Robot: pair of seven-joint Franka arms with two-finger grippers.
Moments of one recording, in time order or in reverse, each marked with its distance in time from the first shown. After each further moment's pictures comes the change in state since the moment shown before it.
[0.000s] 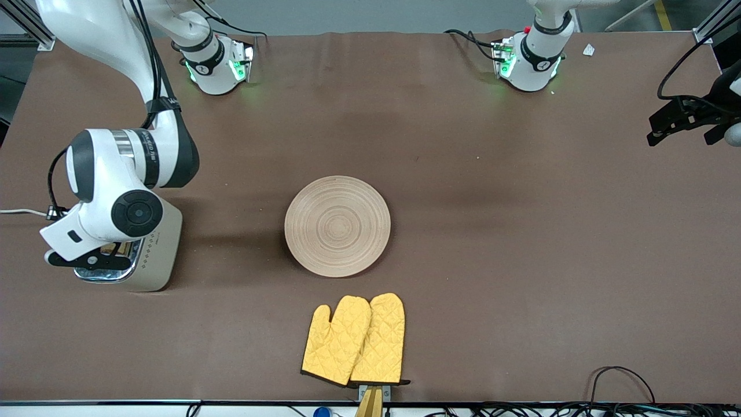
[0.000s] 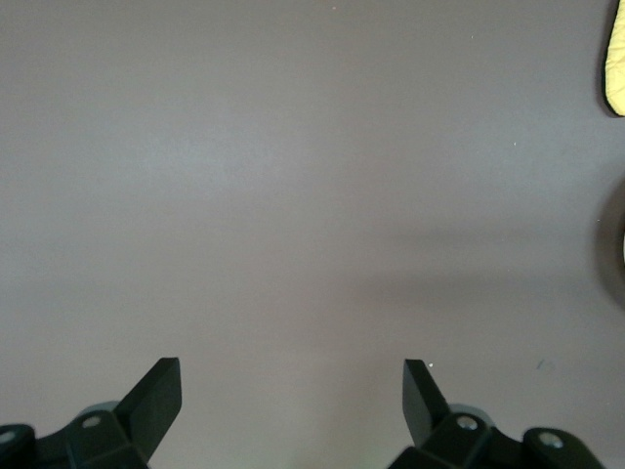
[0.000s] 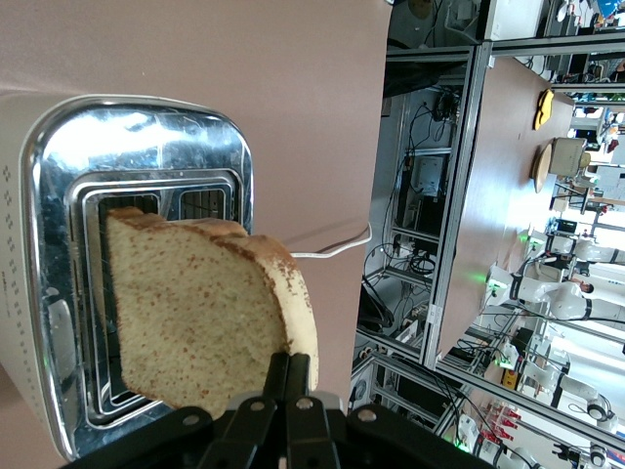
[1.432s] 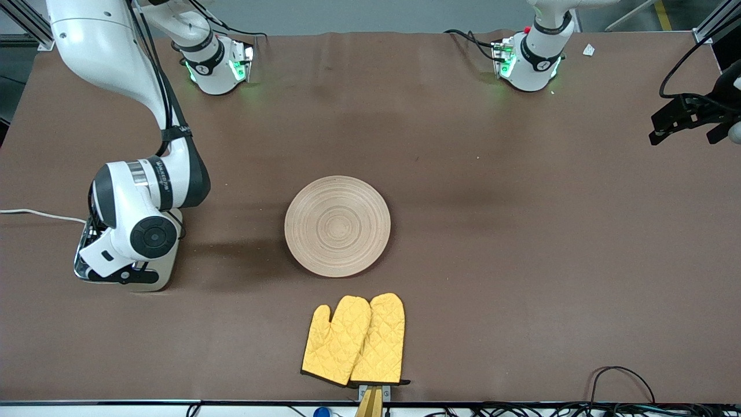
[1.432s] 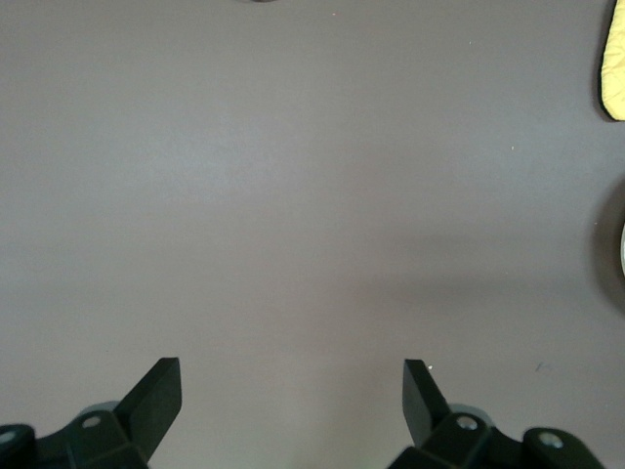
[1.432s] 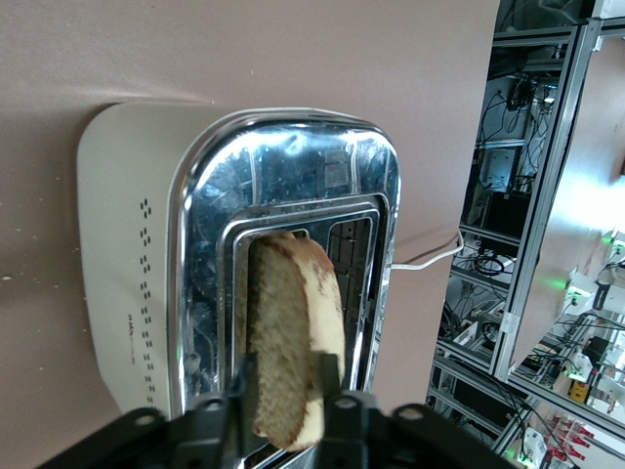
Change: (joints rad) left arm 0.001 0.000 0.000 0.011 0.000 -0.002 0.000; right arm -0.025 0.107 -0.001 -0.009 0.145 0.124 0.047
